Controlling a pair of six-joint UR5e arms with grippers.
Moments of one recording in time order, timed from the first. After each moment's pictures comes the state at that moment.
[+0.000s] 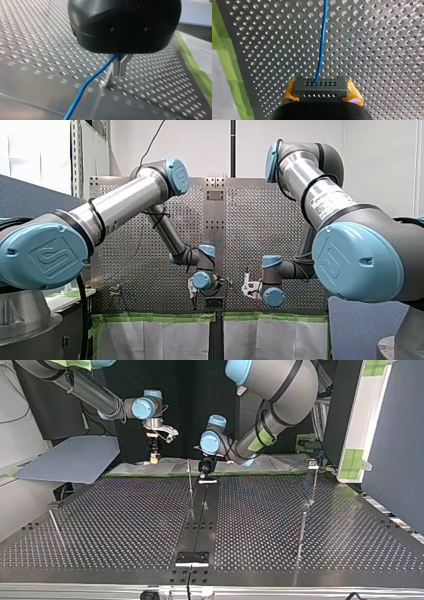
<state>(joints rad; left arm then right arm) -0.53 -2.58 -1.37 -2.55 -1.79 -1.83 2.02 -0.67 1.78 -1.05 1.71 1.64</state>
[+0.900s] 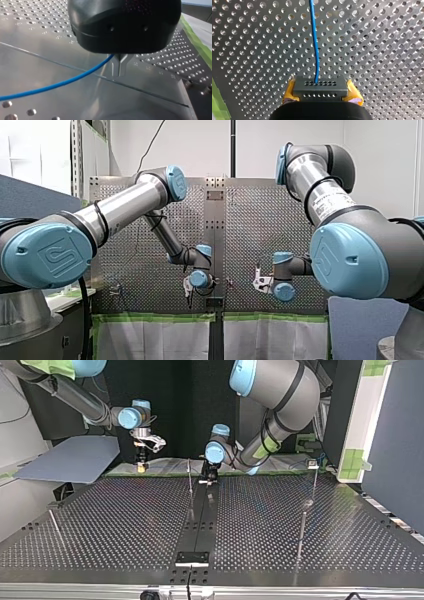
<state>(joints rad) -0.48 -2.61 -1.29 -2.61 -1.79 -1.83 1.91 -0.66 1.71 -1.03 1.63 1.63</state>
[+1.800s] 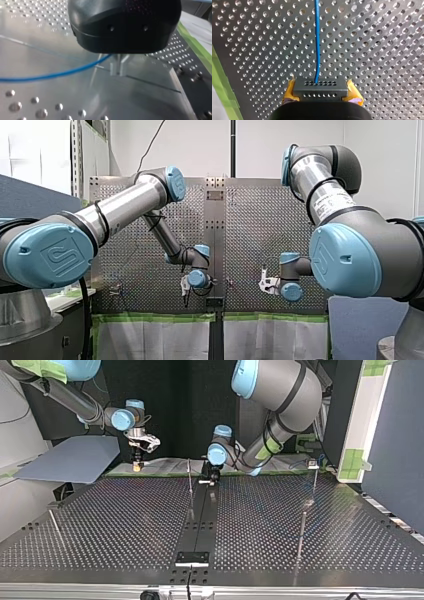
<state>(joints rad) -0.46 -2.61 -1.29 -2.63 -1.79 -1.76 1.86 -0.66 1.71 -0.98 1.58 1.65</state>
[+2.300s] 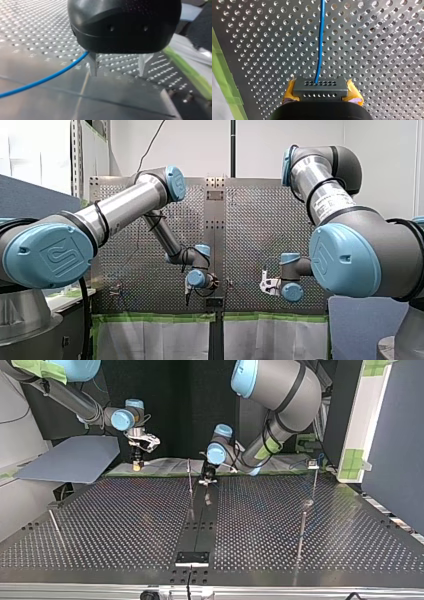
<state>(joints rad) -0.47 -2.61 -1.29 -2.66 -1.68 -1.65 1.86 -0.65 1.71 -0.97 1.58 1.64</state>
